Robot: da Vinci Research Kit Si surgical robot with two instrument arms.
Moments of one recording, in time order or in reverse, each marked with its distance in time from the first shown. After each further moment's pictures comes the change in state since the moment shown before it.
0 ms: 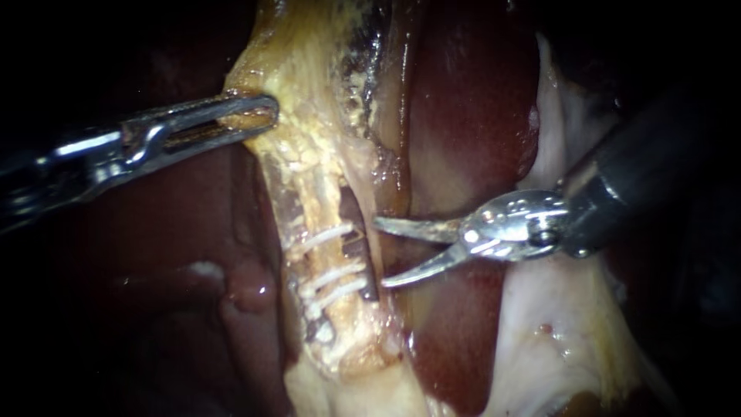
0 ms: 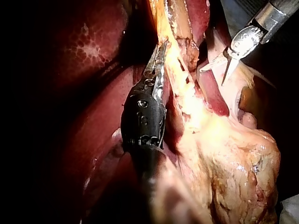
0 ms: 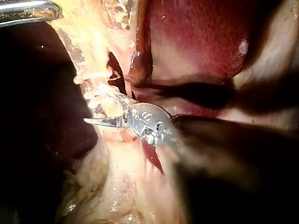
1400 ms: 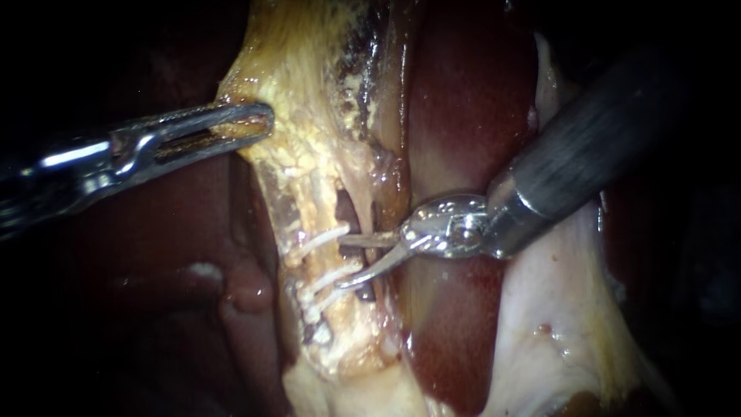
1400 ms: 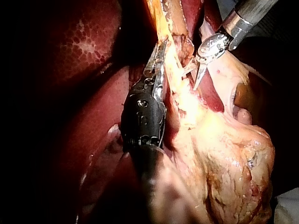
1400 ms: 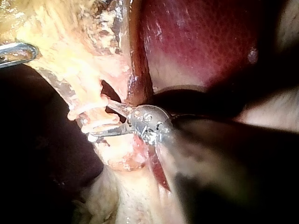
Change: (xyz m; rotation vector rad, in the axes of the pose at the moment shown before) right arm -0.002 0.005 0.004 0.059 -0.031 0.094; left arm 0.000 -0.001 -0.001 -0.013 -0.002 0.000
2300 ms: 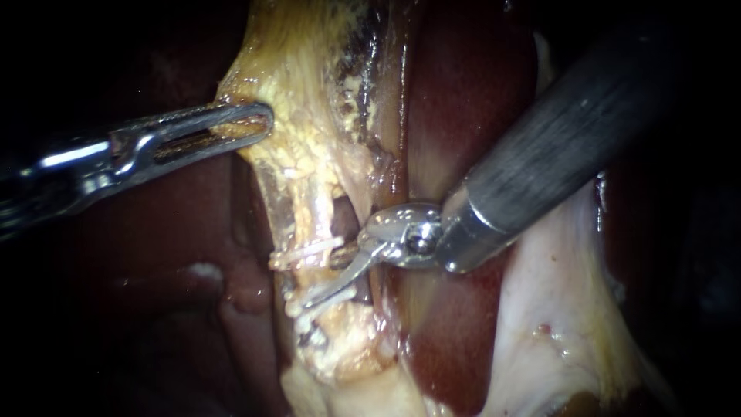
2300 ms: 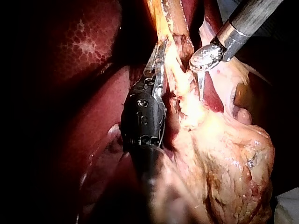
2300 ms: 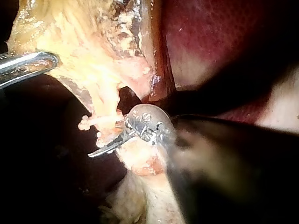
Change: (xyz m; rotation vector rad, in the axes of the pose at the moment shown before) right arm 0.004 0.000 0.004 0.325 0.165 -0.003; left arm 0.000 0.000 0.000 0.000 0.000 0.000
